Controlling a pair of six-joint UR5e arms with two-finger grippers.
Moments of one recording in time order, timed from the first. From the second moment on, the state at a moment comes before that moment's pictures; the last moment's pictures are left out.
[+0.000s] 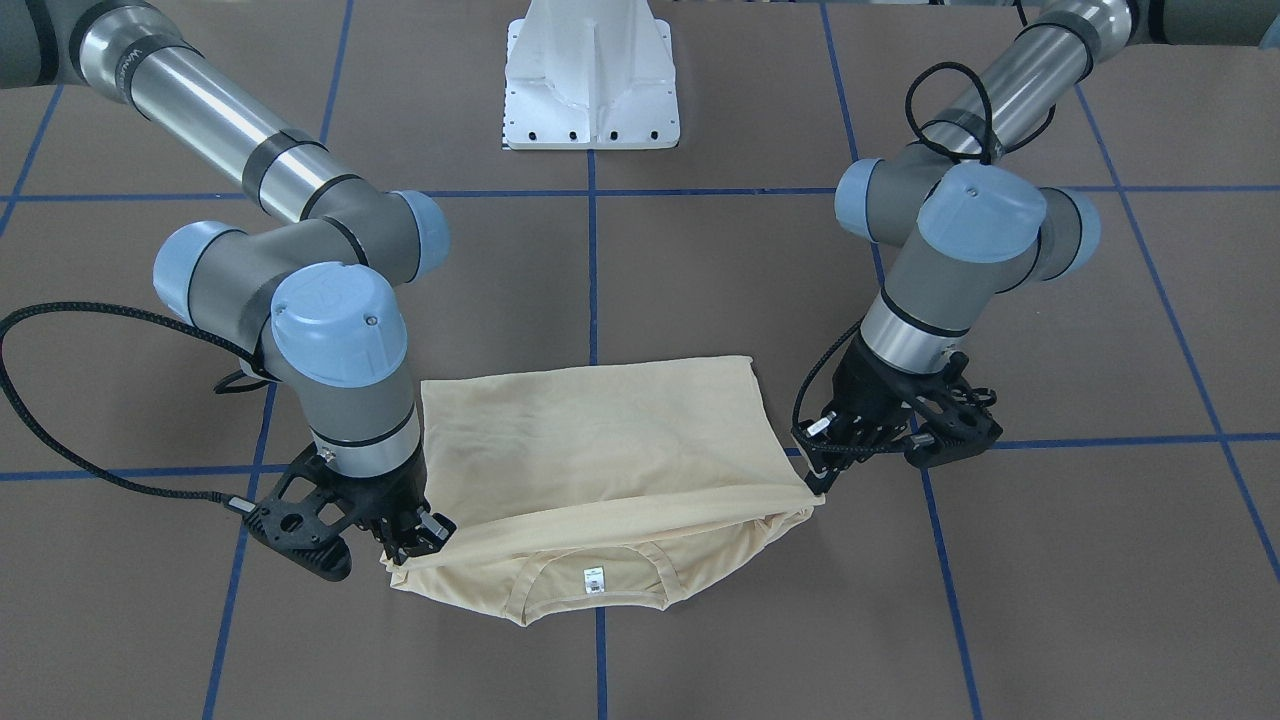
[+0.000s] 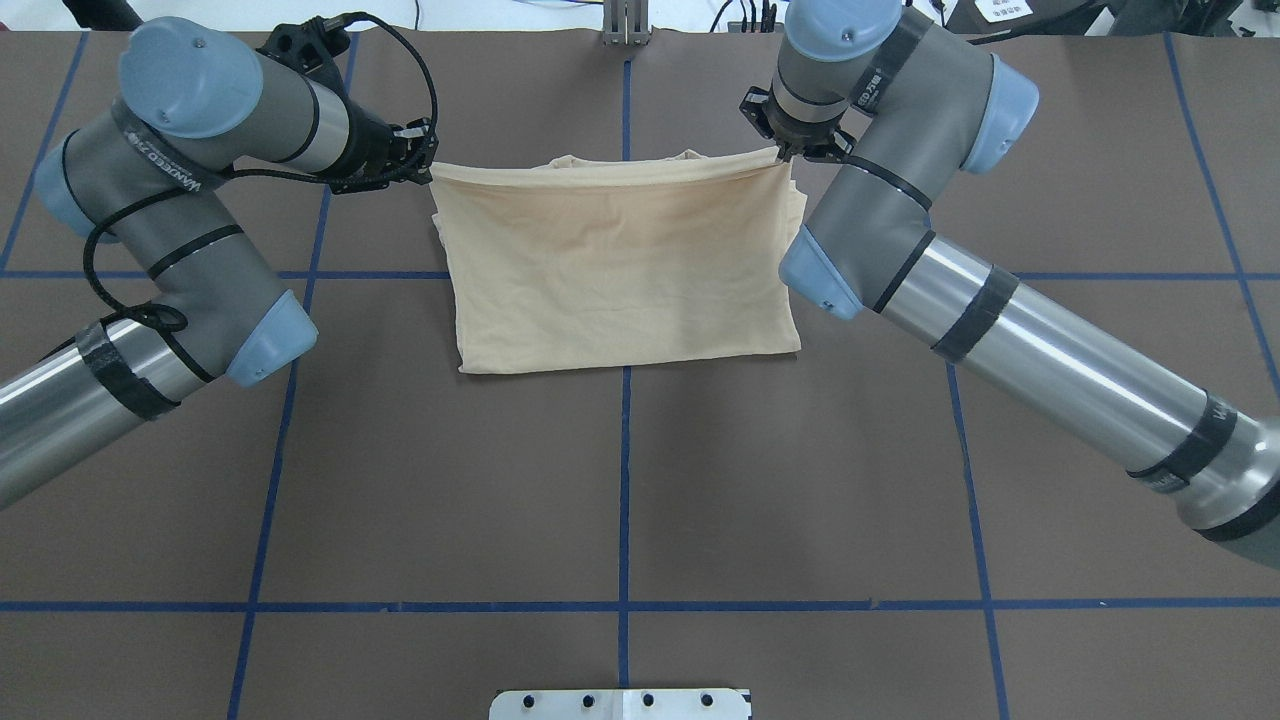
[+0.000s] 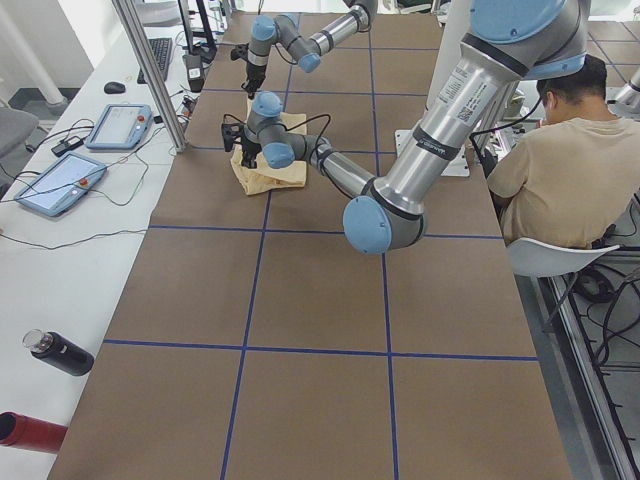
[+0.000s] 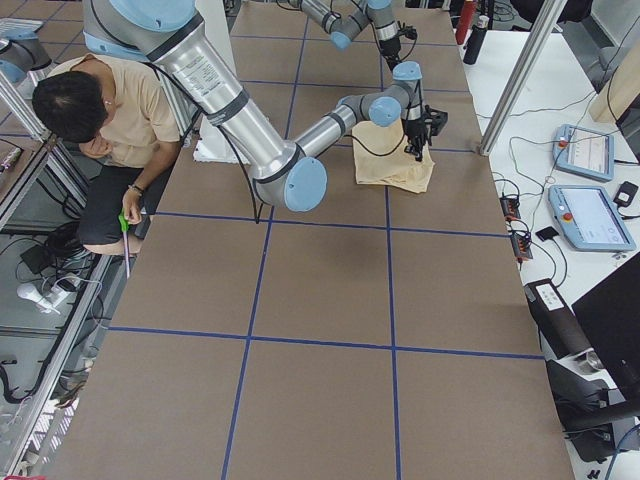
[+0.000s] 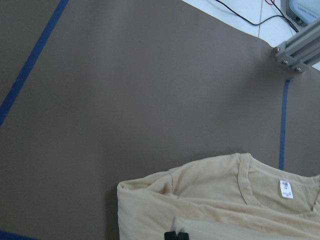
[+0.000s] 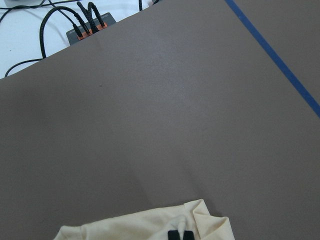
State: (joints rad) left arm -0.86 -2.23 -1.35 -2.19 -1.89 -1.43; right arm 0.84 -0.69 1.15 -1.35 1.79 1.46
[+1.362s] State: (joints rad) left arm -0.84 -2.36 -1.03 -2.37 -1.81 -1.43; right arm 0.82 -0.59 0.93 -1.20 1.76 1.41
